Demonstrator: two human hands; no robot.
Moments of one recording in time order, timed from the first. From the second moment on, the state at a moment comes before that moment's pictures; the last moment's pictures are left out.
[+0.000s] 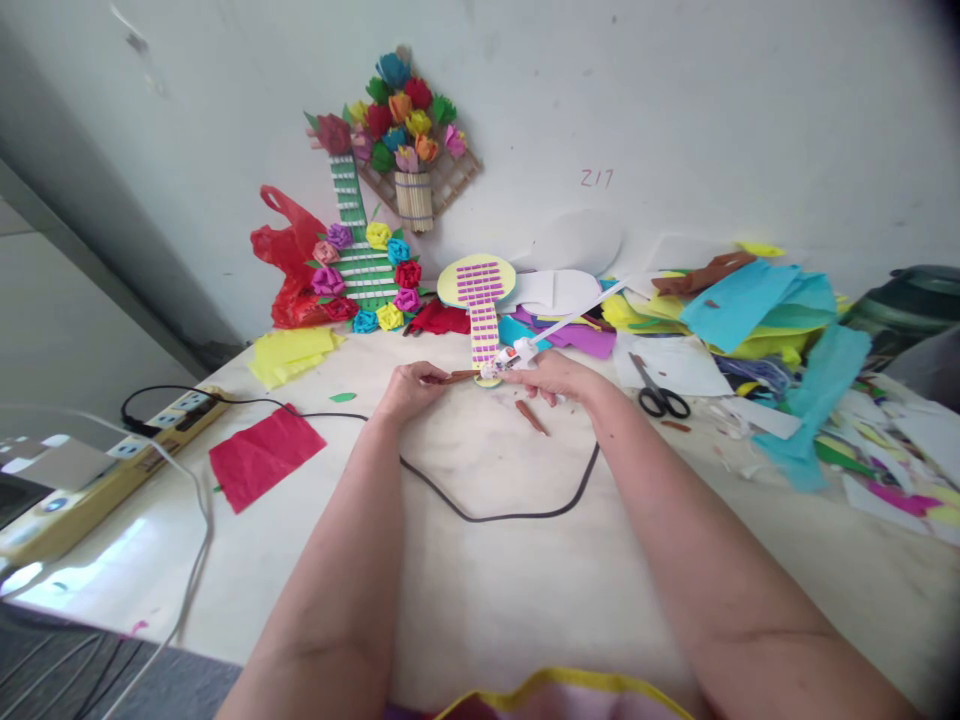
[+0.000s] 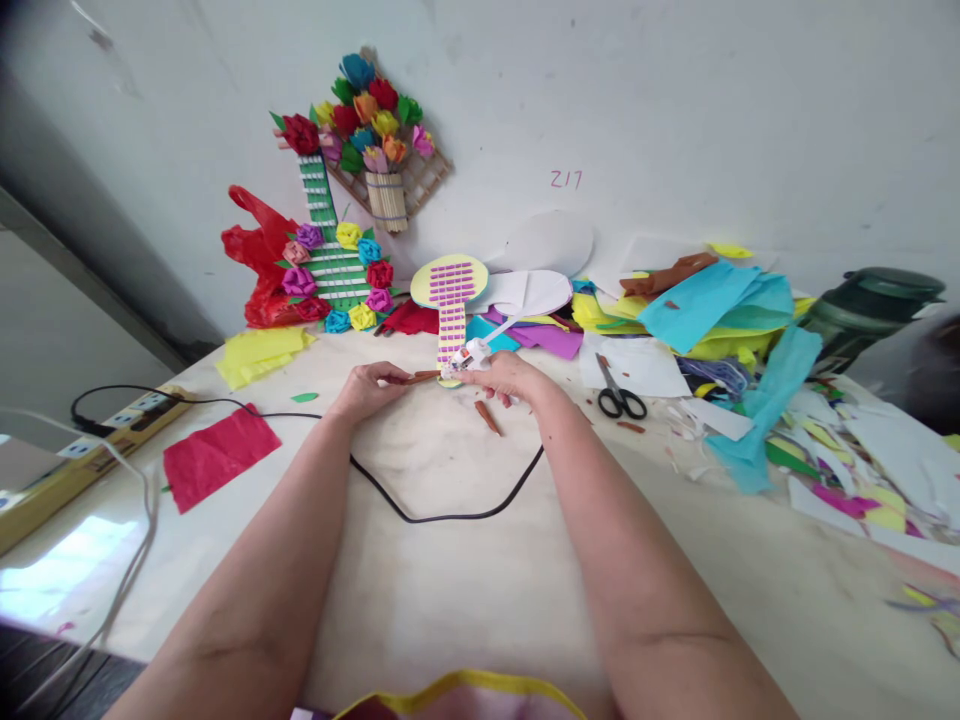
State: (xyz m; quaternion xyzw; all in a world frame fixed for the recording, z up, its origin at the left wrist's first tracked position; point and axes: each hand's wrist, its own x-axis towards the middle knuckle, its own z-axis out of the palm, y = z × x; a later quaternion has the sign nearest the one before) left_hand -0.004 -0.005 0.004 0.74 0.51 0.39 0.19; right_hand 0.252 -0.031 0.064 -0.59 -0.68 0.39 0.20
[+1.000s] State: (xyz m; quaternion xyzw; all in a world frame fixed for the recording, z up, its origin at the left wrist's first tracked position) left_hand -0.001 -0.003 0.003 0.75 0.51 0.39 0.18; right_hand 0.259 -0.028 0.068 -0.61 -0.68 0.37 0.18
